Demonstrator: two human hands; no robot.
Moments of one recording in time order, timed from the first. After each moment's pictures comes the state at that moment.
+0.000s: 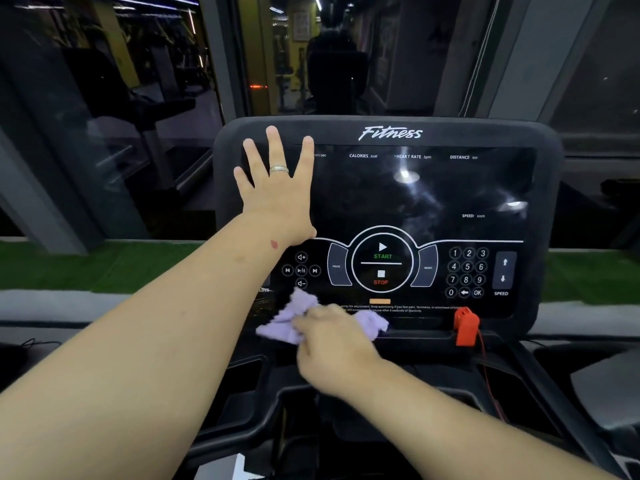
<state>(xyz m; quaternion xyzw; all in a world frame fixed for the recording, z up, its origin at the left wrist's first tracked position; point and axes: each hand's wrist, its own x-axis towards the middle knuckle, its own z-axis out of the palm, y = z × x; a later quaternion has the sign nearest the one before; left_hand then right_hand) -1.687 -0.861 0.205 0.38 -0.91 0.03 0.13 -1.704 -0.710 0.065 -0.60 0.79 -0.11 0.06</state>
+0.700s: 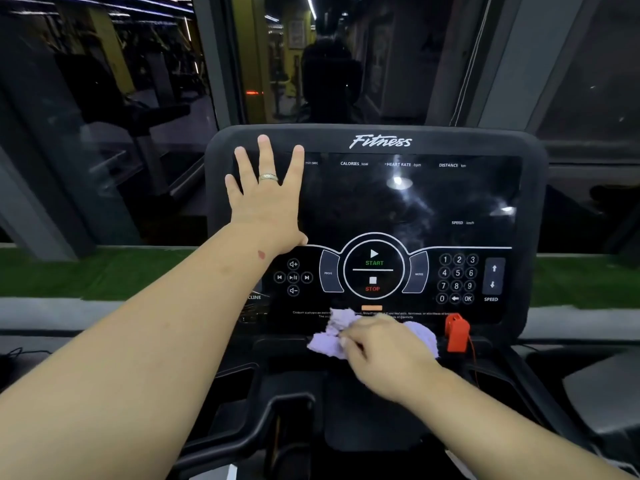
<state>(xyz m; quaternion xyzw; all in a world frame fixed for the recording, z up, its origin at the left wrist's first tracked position) -1.686 -0.863 0.204 0.39 -0.91 0.03 0.14 -1.765 -0.654 0.062 -0.56 0.82 -0.10 0.05</state>
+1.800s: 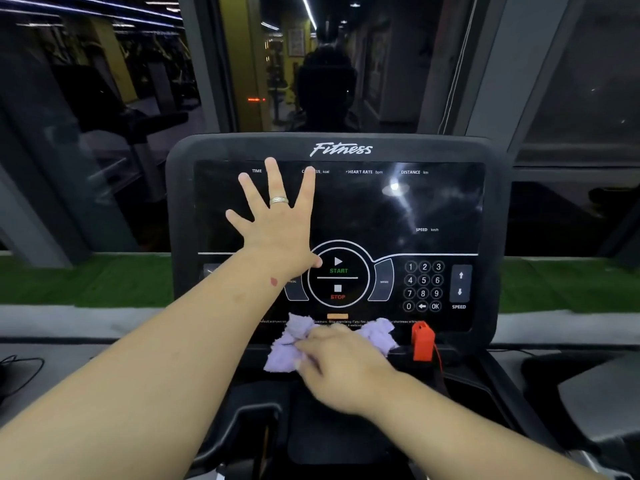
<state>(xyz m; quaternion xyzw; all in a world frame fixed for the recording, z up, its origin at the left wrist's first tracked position) -1.738 -0.807 0.189 0.40 -0.91 0.00 0.12 -1.779 -0.654 0.058 -0.62 0.77 -0.13 0.11</state>
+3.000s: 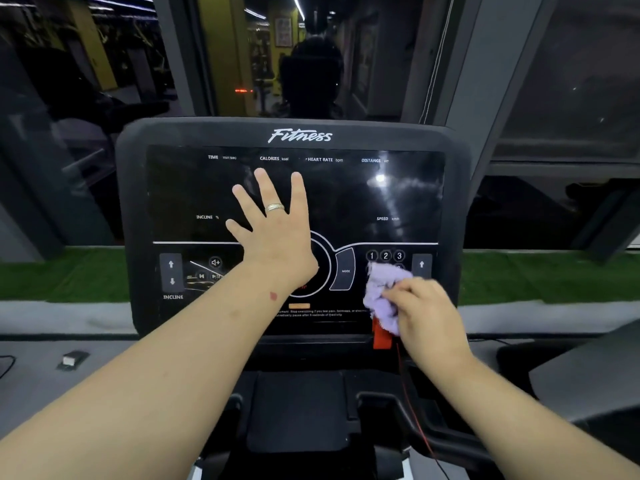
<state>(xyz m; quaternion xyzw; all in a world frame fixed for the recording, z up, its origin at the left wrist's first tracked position) -1.776 -0.754 0.161 0.42 -0.89 -0.03 0.16 -1.911 -0.560 0.046 -0.51 0.78 -0.28 -0.23</state>
